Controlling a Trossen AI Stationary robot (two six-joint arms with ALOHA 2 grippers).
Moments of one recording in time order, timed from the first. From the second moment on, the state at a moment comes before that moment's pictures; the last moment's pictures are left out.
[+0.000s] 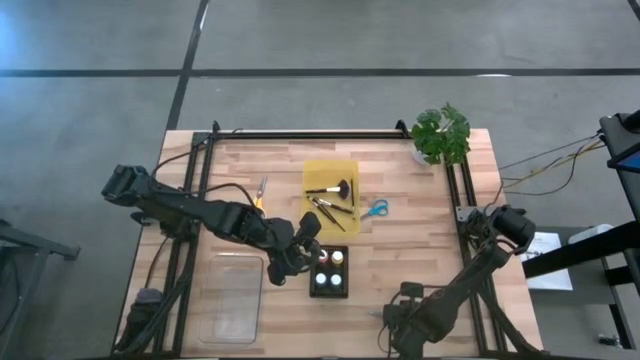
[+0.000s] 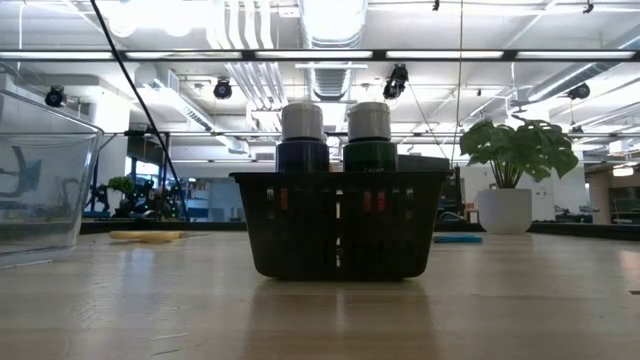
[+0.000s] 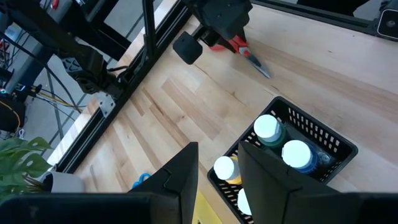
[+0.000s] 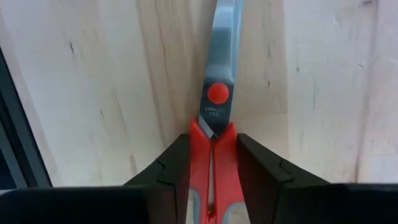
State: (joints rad) left arm -0.30 1.52 1.24 -0.36 -0.06 0.70; right arm 0.86 1.94 1.25 -0.80 0.06 1.03
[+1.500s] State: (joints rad) left arm -0.30 1.52 1.24 -0.38 -0.06 0.68; right arm 0.96 1.88 1.25 -0.81 0.02 1.23
